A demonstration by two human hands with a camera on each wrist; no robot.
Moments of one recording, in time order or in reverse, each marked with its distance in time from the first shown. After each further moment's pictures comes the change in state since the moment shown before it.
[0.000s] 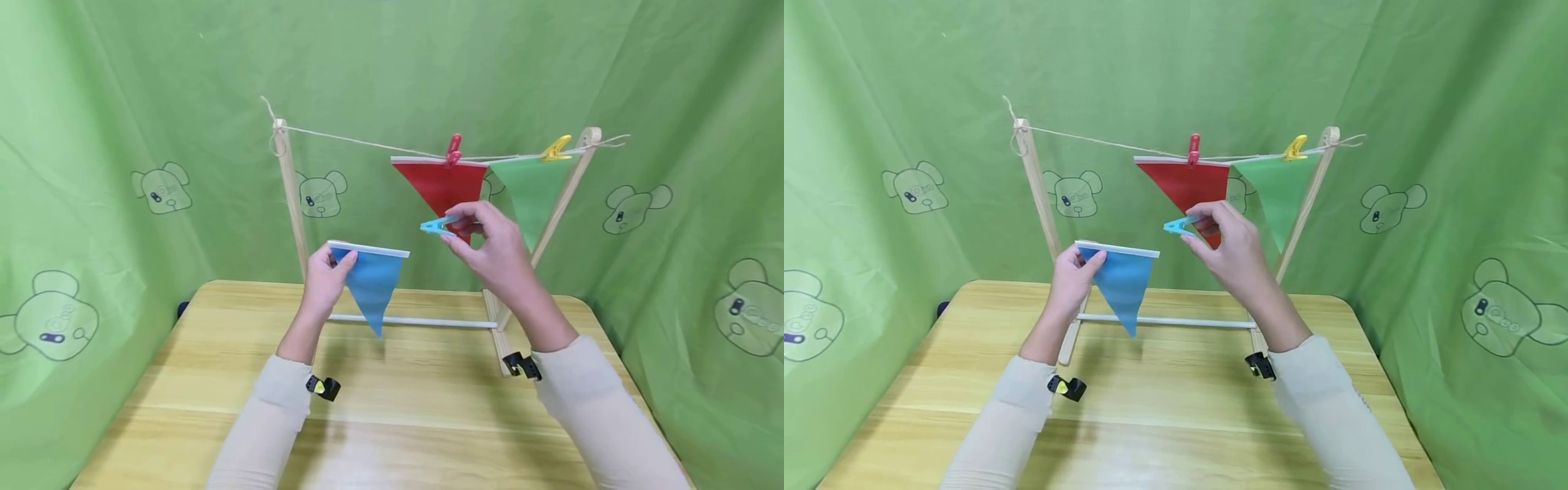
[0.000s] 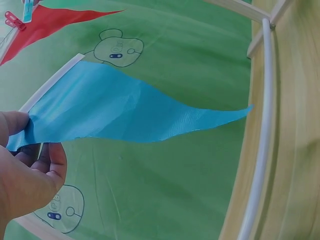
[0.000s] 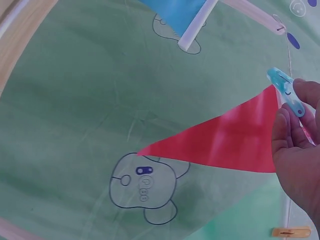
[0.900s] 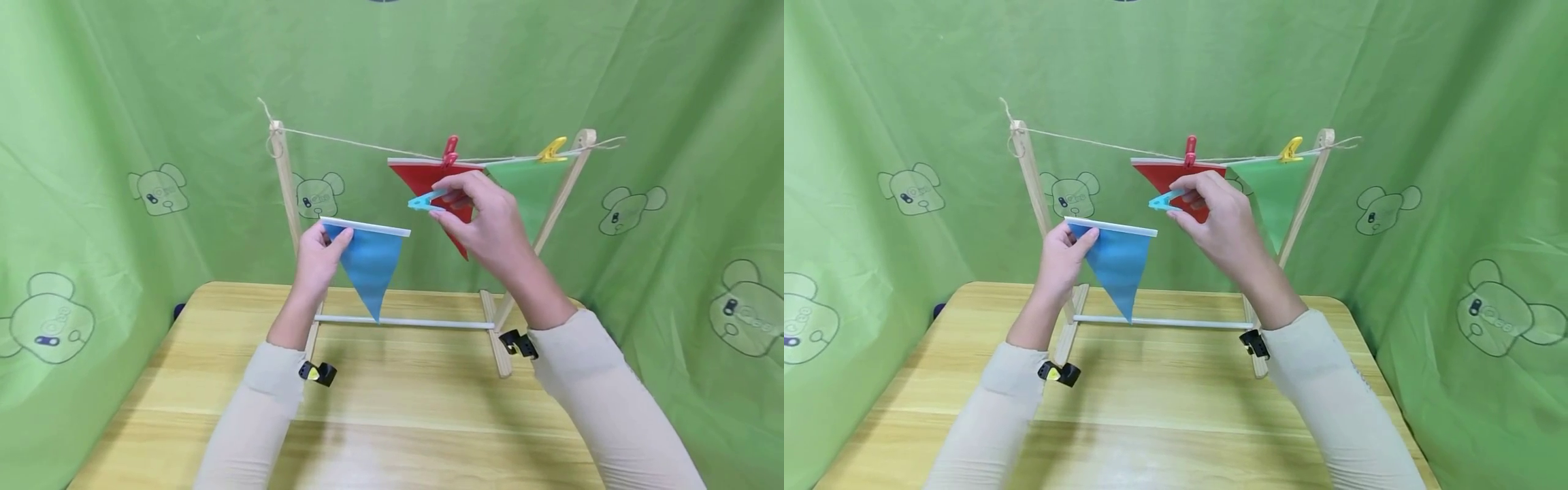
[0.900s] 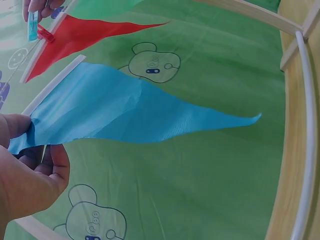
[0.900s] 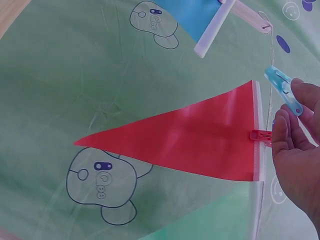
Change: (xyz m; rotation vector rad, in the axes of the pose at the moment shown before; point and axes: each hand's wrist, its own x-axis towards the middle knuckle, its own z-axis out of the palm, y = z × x) left_hand 0.014 0.045 0.000 -0.028 0.005 0.037; right_hand 0.035 -0.024 -0.010 -0.043 0.028 -0.140
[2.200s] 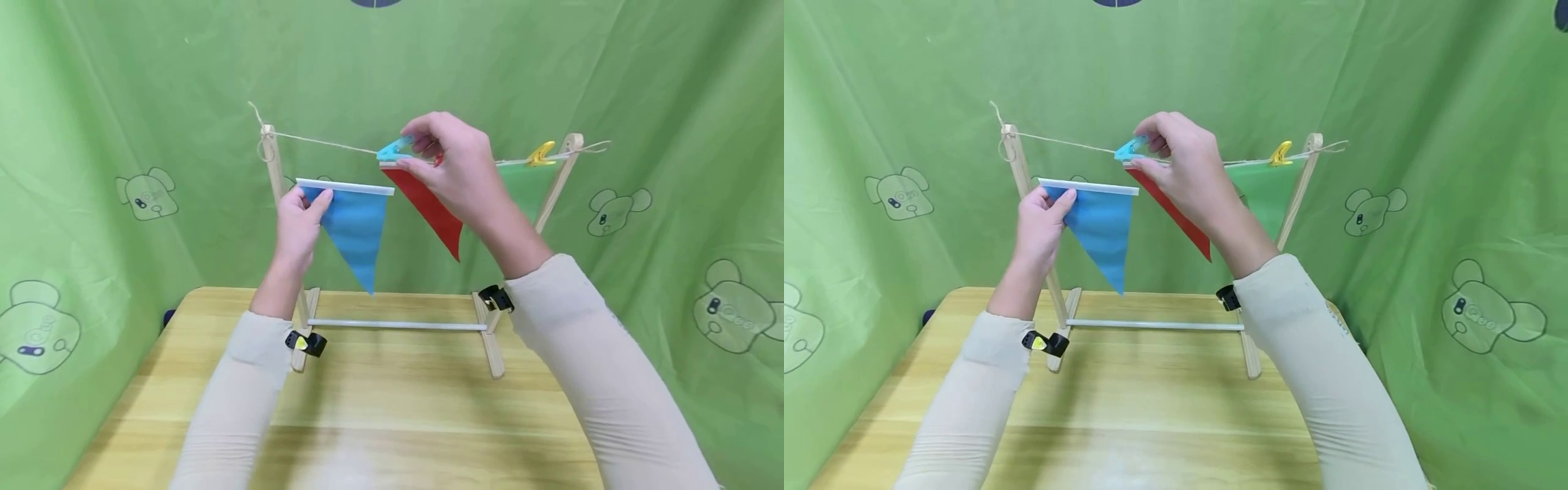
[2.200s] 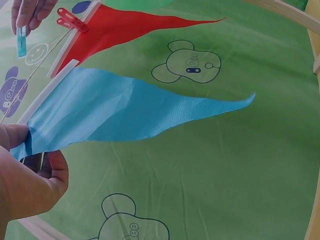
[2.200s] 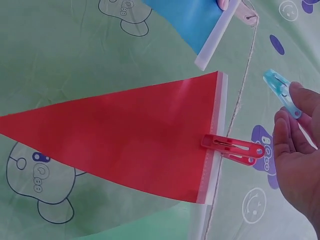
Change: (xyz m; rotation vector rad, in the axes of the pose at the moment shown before) left_hand 0.039 0.048 0.001 -0.165 0.087 0.008; right_hand 0.071 -0.037 -0.009 -0.077 -0.038 -0.014
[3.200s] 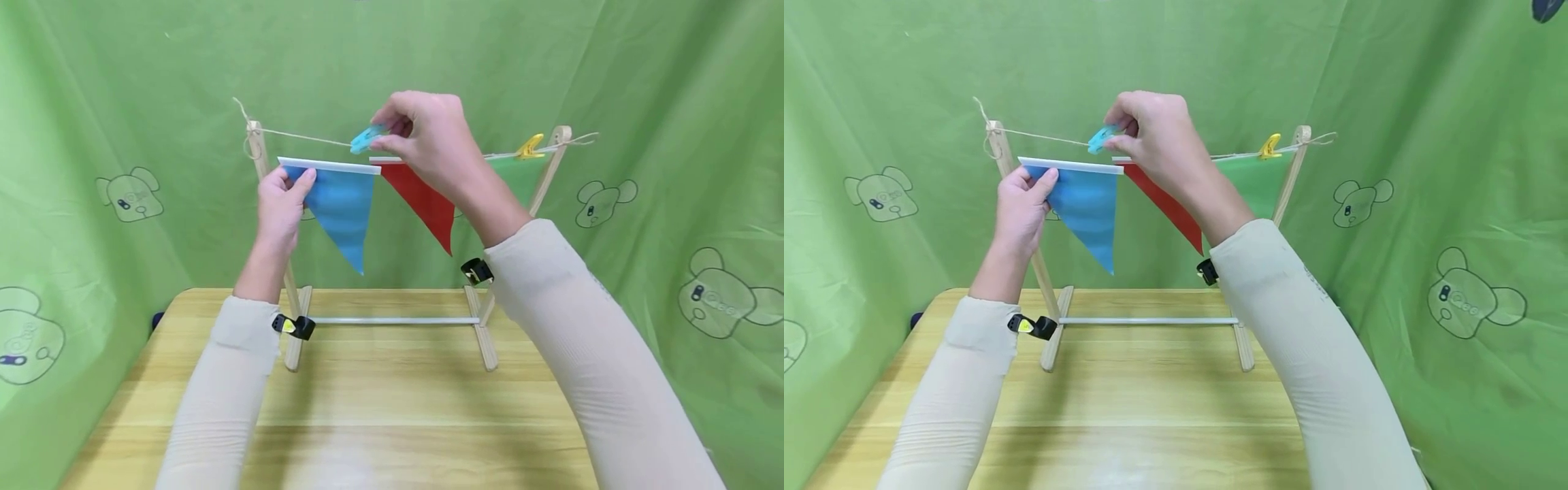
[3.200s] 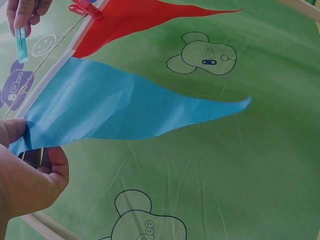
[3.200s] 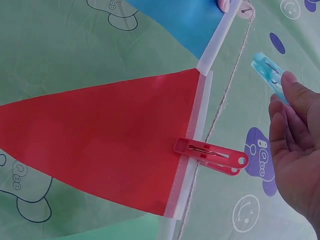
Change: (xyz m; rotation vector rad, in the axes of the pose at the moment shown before) left_hand 0.014 0.019 -0.006 -0.095 -0.017 -0.005; right_hand 0.032 -0.019 0.000 -0.064 -0.113 0.053
